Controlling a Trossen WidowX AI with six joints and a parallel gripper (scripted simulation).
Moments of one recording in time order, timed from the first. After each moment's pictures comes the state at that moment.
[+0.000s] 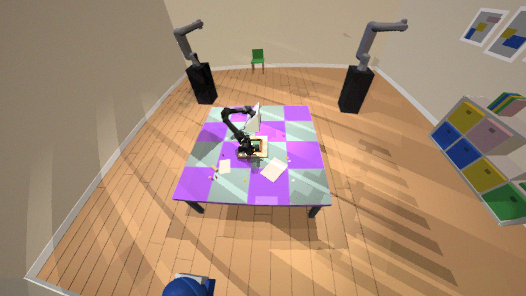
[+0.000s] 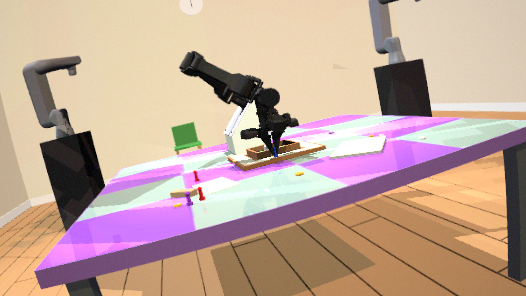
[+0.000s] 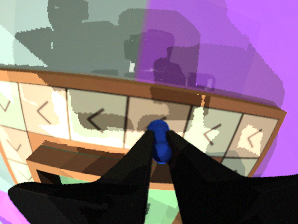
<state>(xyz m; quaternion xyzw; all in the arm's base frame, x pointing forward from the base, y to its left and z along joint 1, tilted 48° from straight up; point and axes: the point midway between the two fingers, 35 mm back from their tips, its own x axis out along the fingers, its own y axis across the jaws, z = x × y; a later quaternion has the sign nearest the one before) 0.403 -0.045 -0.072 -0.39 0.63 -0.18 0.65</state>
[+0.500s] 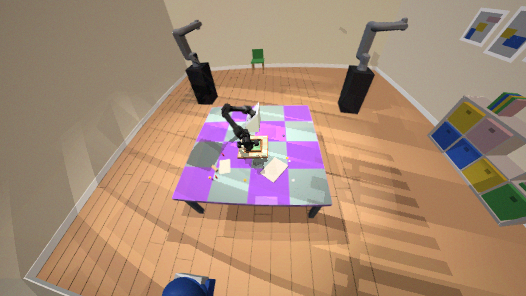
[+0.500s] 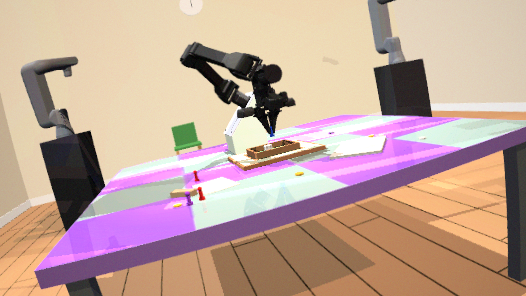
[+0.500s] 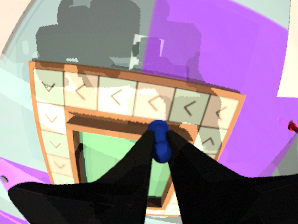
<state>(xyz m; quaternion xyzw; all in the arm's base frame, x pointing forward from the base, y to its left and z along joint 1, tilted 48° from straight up) 0.395 0.007 -0.028 -0.39 0.63 -0.18 0.65</state>
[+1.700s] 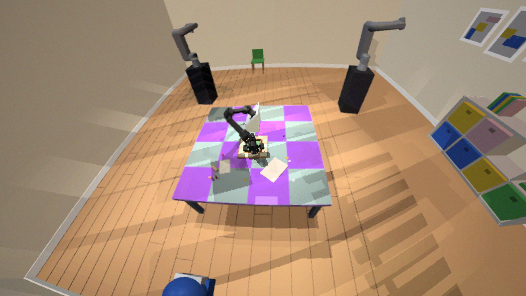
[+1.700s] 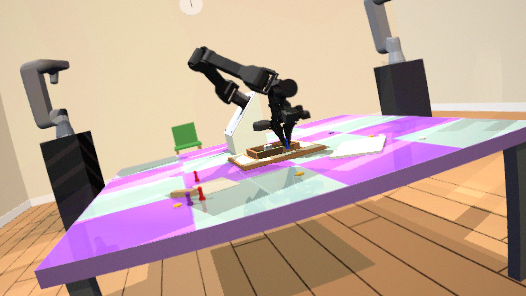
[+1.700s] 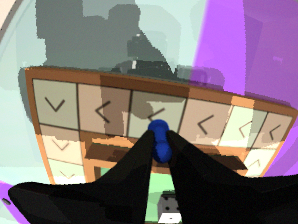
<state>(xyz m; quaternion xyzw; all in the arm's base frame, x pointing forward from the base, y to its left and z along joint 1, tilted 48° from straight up) 0.394 -0.003 -0.094 -0.38 0.63 -0.18 0.65</state>
